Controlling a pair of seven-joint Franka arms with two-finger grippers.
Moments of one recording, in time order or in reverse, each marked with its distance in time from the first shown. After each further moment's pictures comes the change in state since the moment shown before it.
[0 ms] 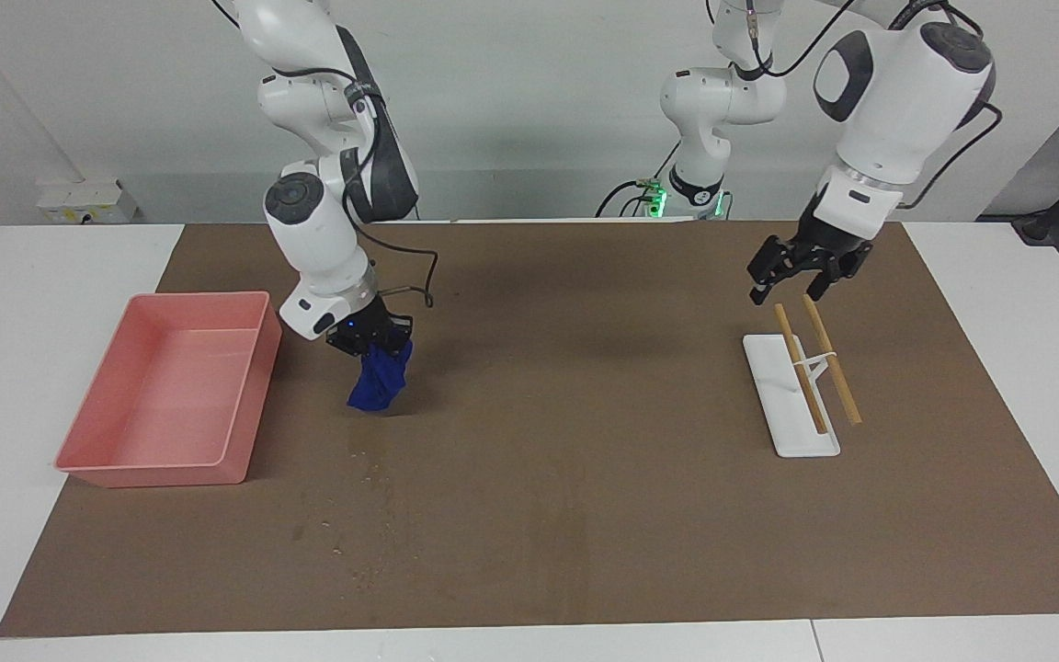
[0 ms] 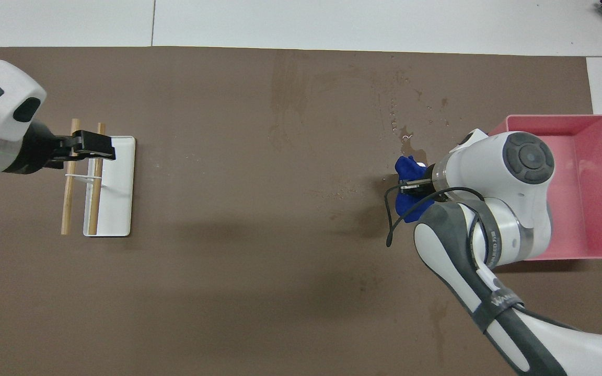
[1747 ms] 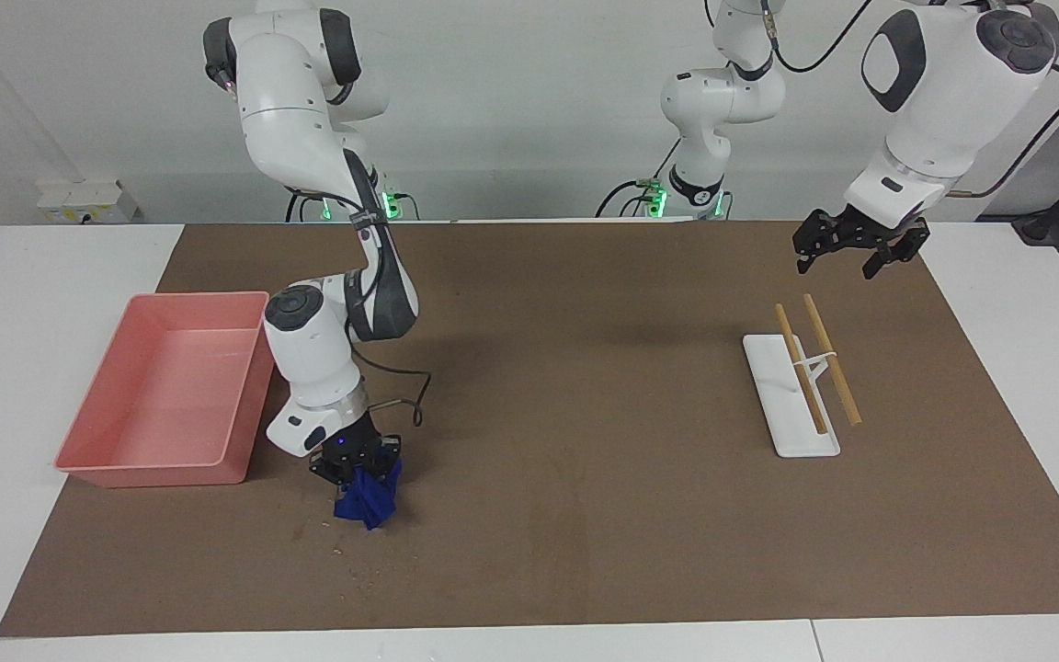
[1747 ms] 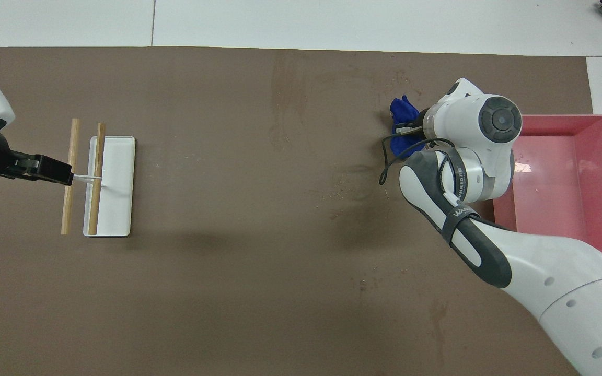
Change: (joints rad) left arm 0.045 0.018 -0.010 0.079 0.098 -0.186 0.224; right arm -0.068 0.423 0.012 0.429 -0.026 0.243 -0.128
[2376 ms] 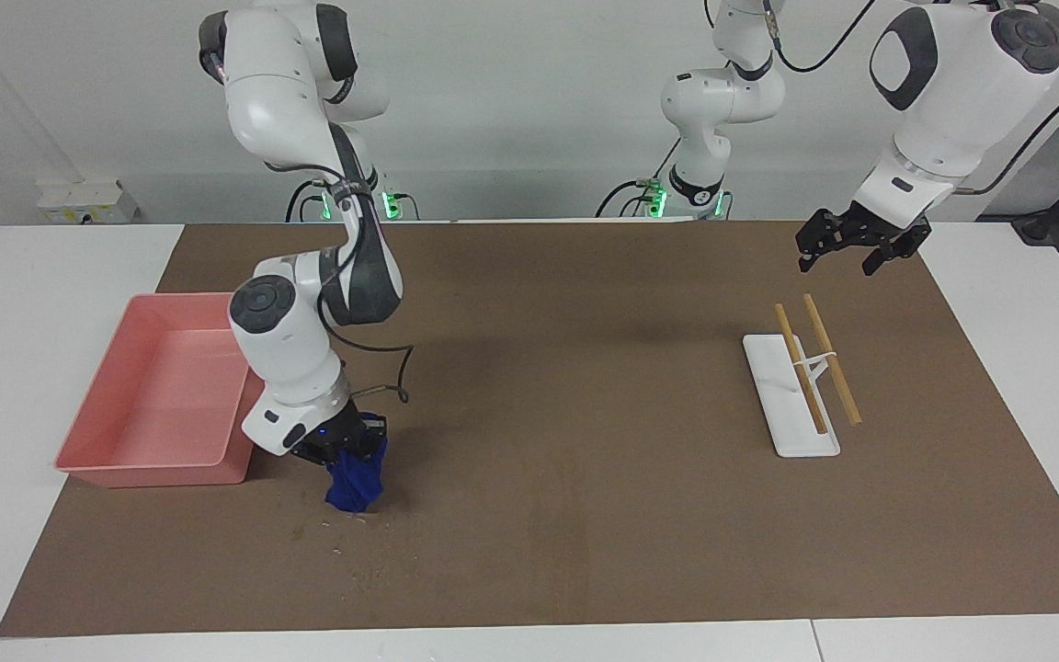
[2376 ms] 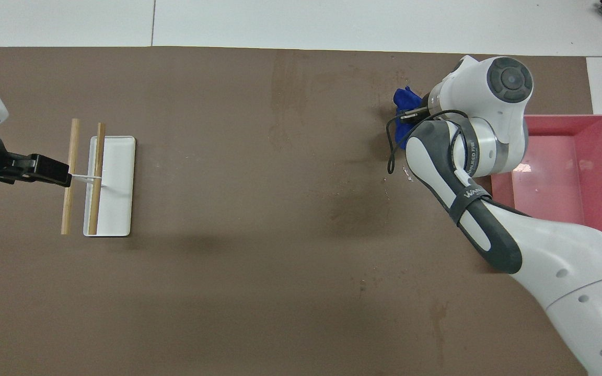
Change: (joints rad) left arm 0.032 0.001 -0.009 0.012 -0.031 -0.019 -0.043; right arm -0.027 -0.109 -0.011 0.127 -0.001 -0.472 -0.002
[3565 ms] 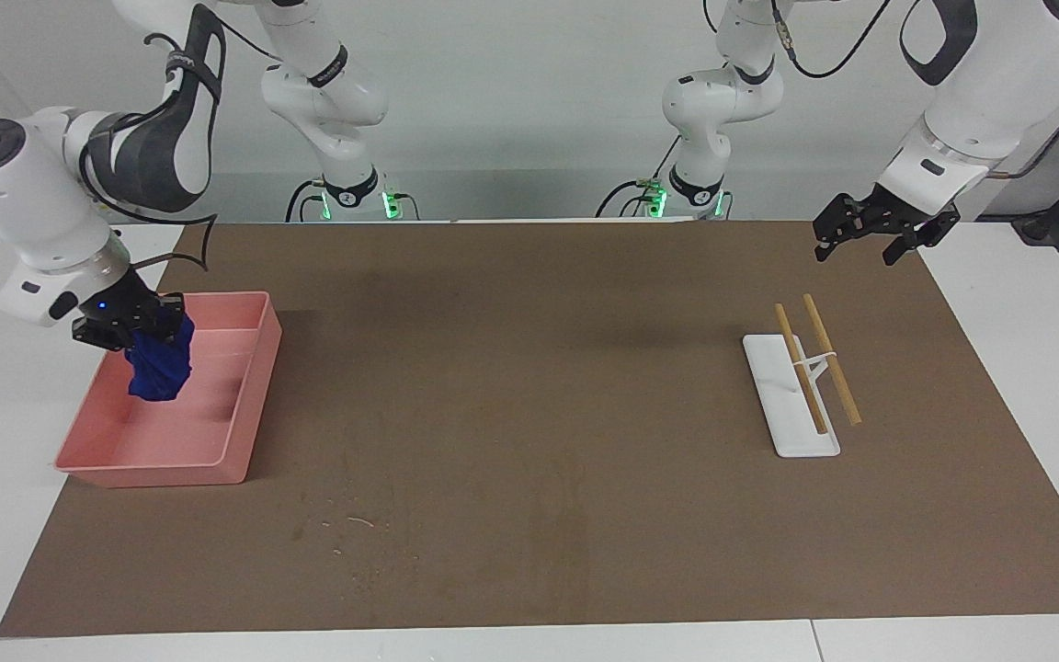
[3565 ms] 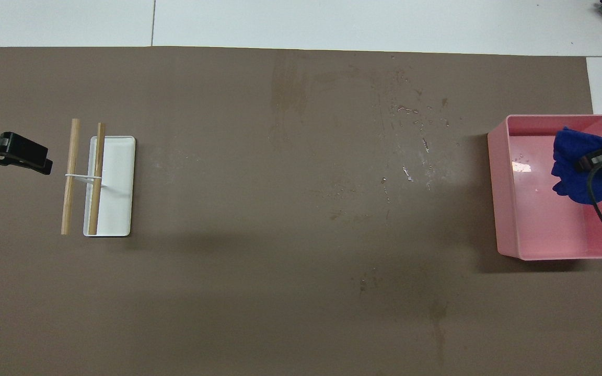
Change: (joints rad) left arm 0.108 0.110 -0.140 0.234 0.031 -0.146 -0.010; right arm -0.343 -0.336 -0.005 -0.273 -0.111 -0.091 -0.558
